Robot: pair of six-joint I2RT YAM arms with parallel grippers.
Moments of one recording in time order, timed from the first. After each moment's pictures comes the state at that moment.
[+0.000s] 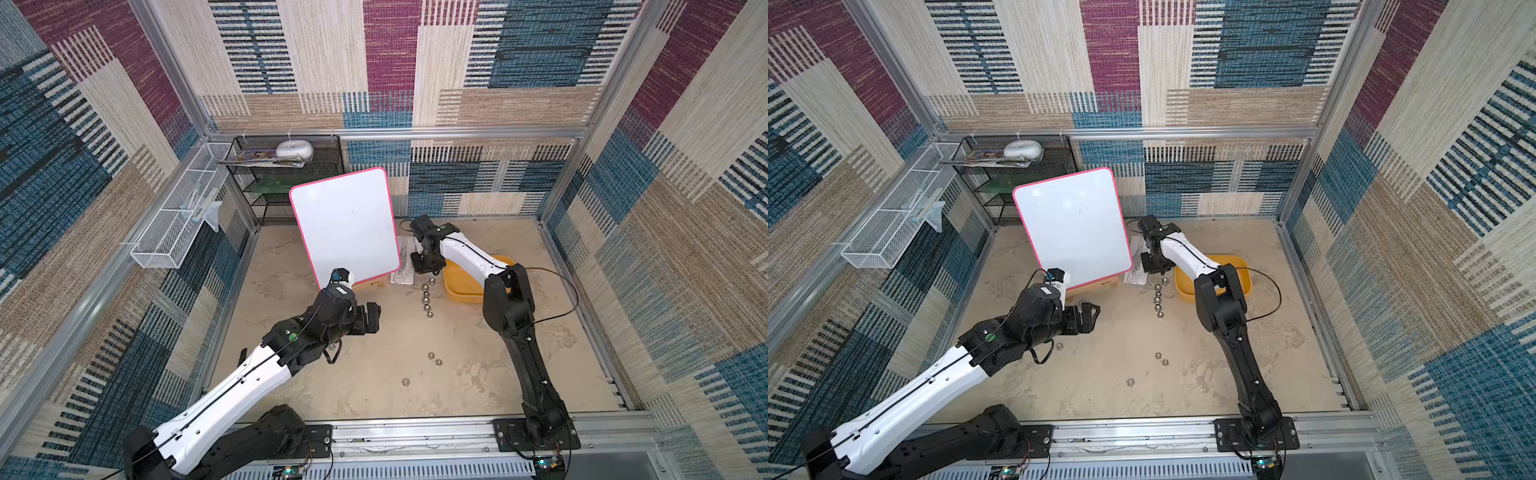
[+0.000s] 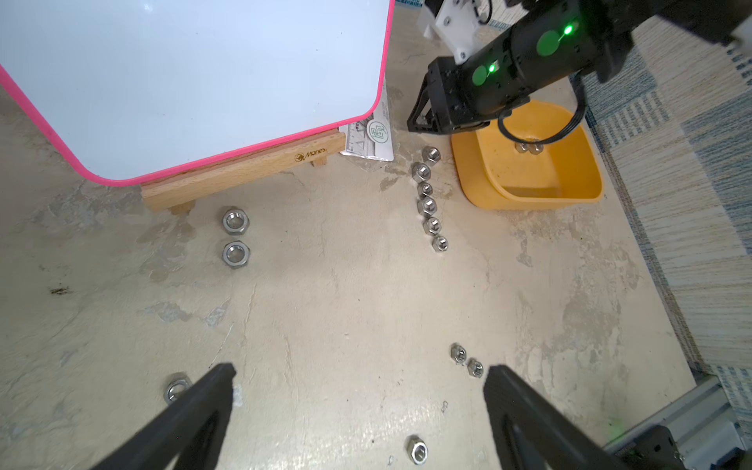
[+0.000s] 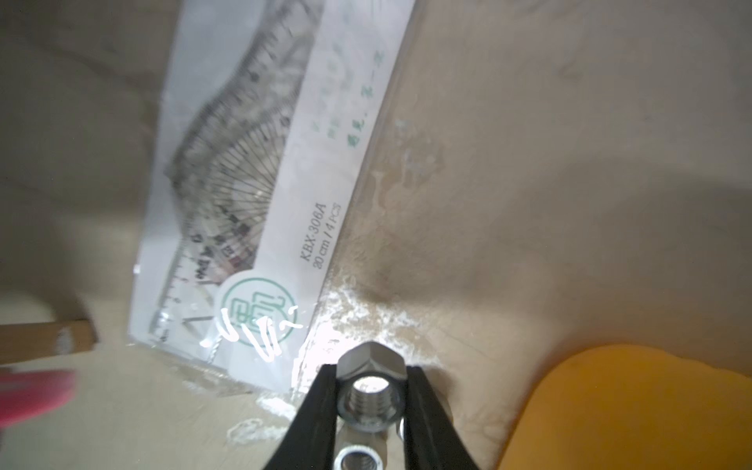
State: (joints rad) left arm -0.68 1.00 0.91 -0.63 -0.13 -0.58; right arm 0.52 2.37 2.16 -1.00 0.06 0.24
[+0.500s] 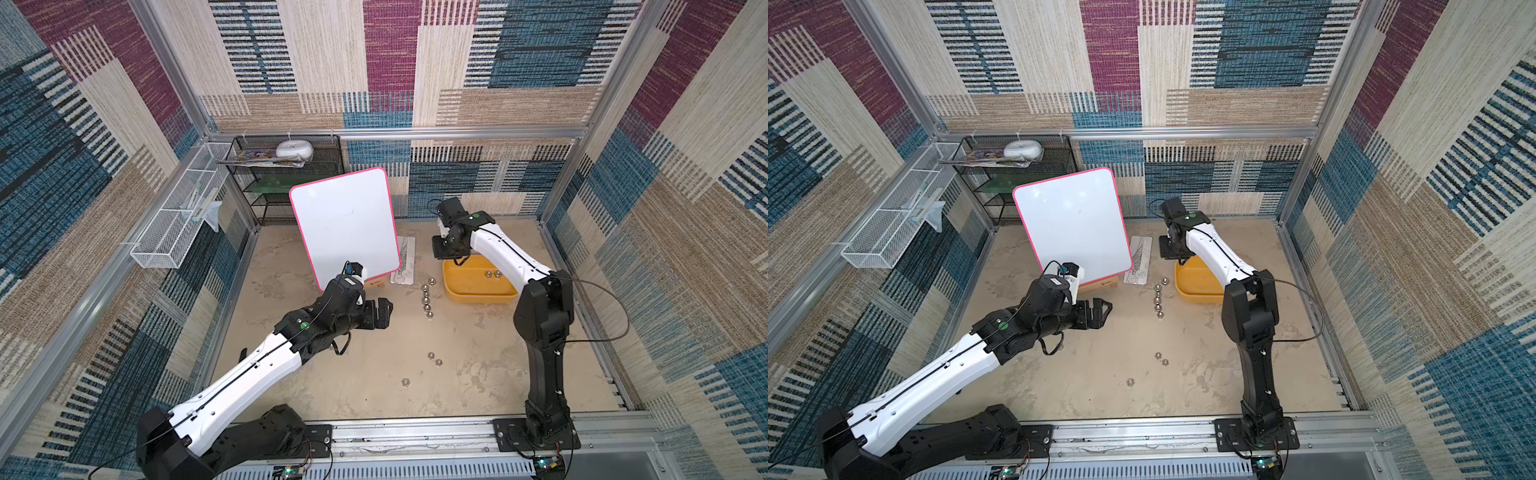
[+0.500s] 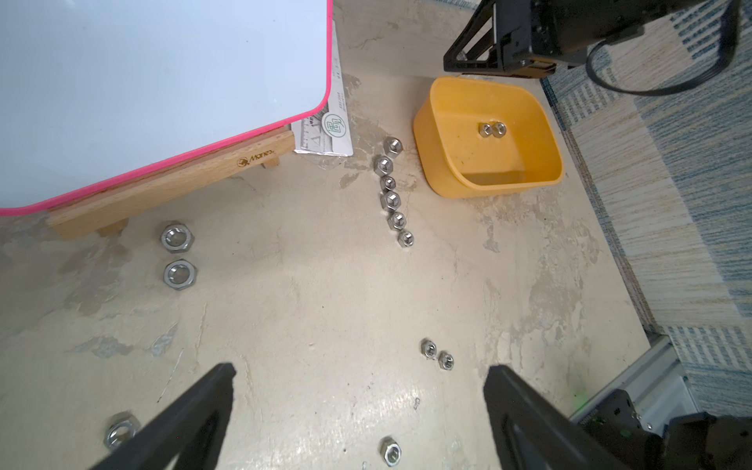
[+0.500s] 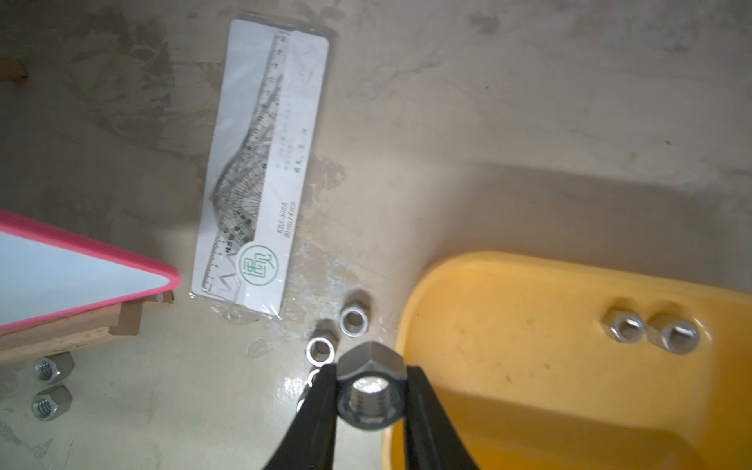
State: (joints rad) left arm -0.68 1.12 0.97 -0.56 -0.01 -0.54; right arm 0.40 2.05 1.91 -0.97 0.07 0.29
